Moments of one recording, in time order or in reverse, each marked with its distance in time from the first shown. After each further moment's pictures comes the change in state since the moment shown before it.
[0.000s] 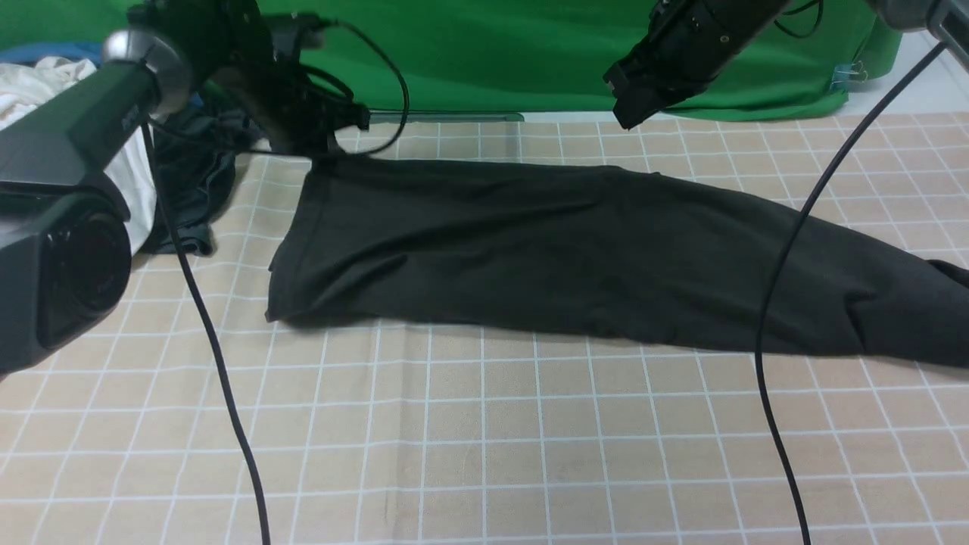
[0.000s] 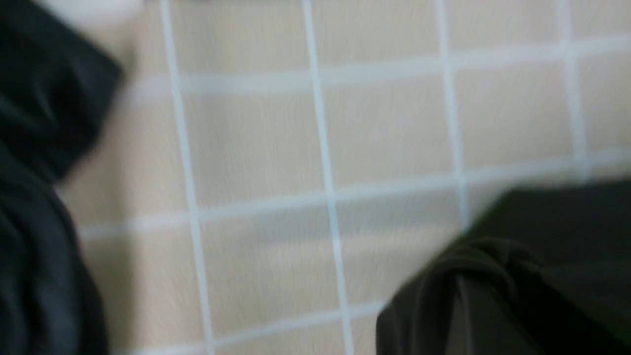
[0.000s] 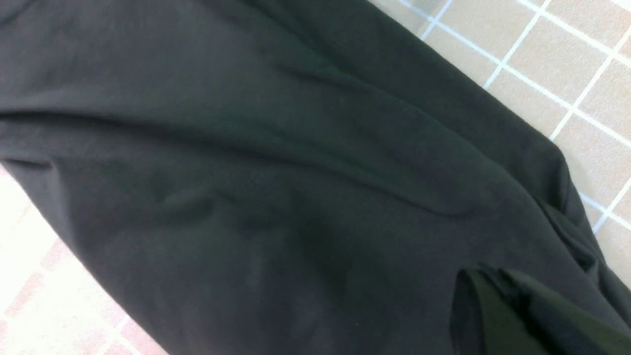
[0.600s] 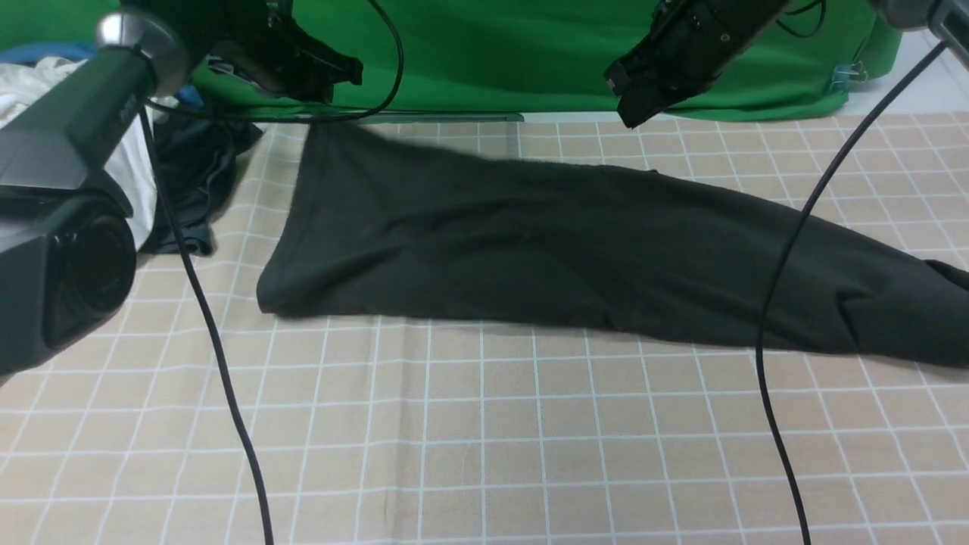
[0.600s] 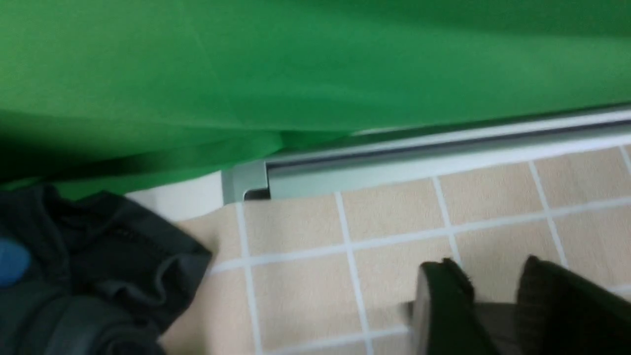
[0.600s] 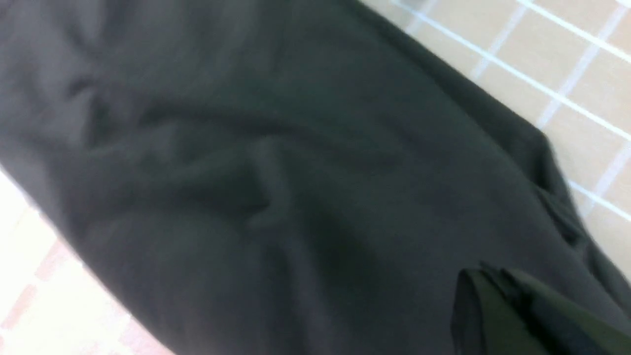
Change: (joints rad) right arm 0.000 -0.023 0.003 -0.049 0.001 0.087; left arm -0.002 -0.008 -0.064 0.064 -0.069 0.025
